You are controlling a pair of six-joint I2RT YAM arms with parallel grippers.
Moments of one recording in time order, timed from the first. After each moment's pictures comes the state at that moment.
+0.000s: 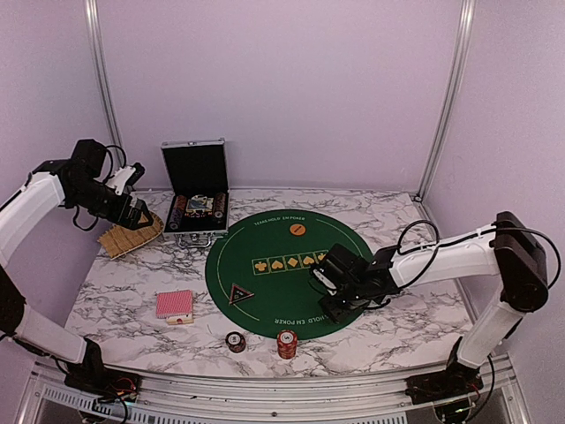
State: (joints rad) left arm -0.06 1.35 1.30 -0.94 0.29 0.28; right arm 0.94 1.64 0.90 -0.46 0.22 0.24
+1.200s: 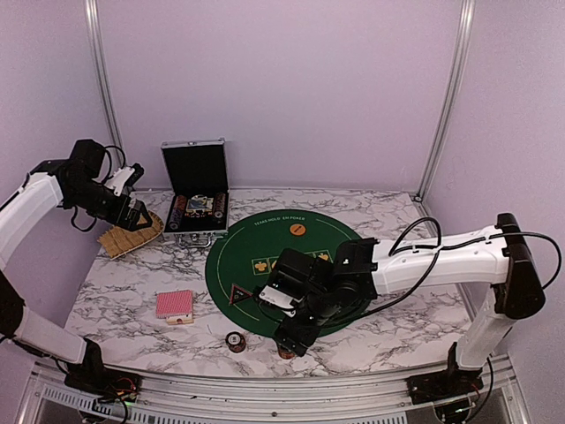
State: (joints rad) left arm -0.06 1.33 1.30 -0.97 0.29 0.28; right arm 1.25 1.71 1.30 -0.81 0.02 0.19
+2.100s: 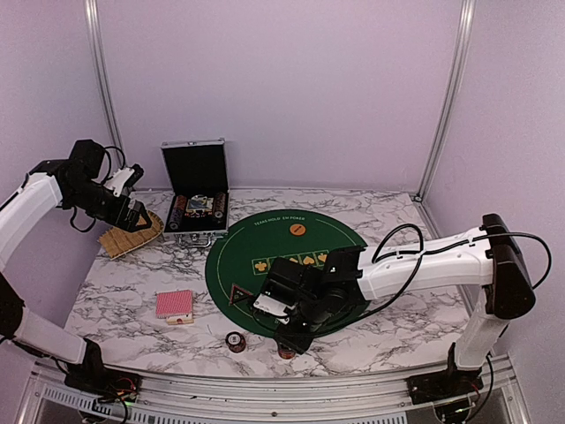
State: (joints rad) left arm -0.06 1.33 1.30 -0.98 0.29 0.28; right arm 1.26 1.78 1.30 -0.78 -0.02 0.16
